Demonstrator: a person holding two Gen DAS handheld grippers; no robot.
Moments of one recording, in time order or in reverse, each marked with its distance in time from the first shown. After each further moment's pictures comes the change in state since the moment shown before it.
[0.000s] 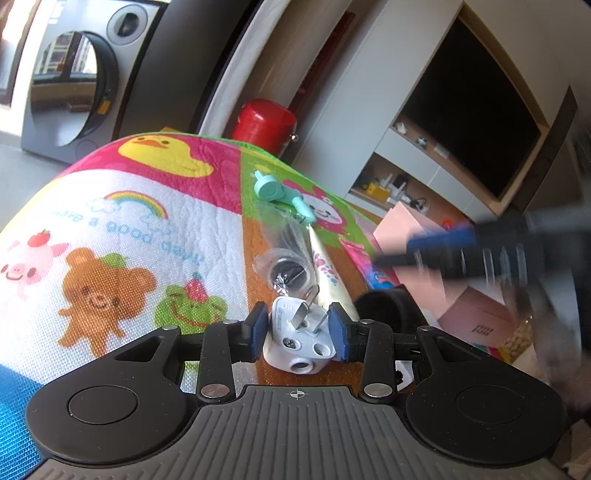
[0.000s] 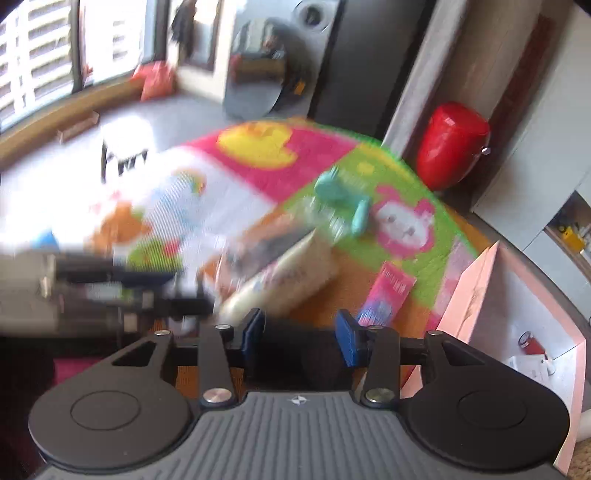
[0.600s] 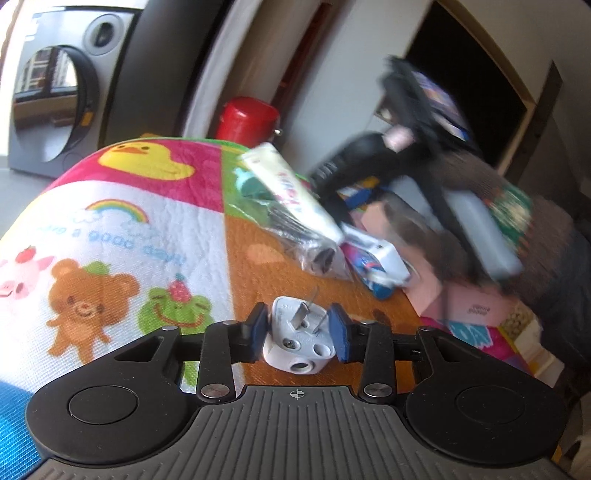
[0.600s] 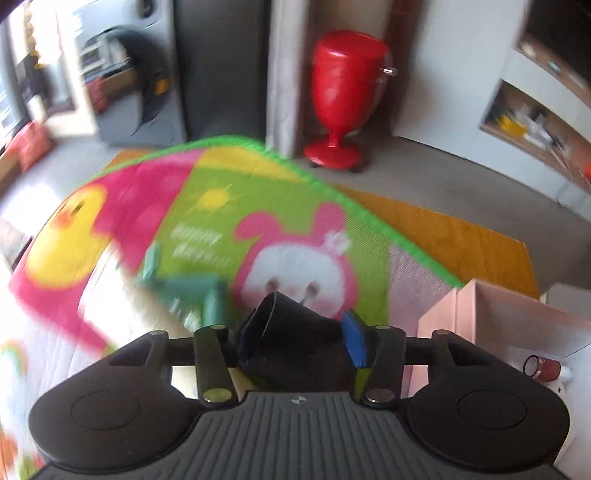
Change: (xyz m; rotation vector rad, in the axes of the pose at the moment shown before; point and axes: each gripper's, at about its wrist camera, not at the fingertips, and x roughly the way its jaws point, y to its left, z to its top) left arm -0.001 -0.009 -0.002 0.057 0.015 -0.016; right arm 0.127 -0.076 0.054 0.278 0.163 -0.165
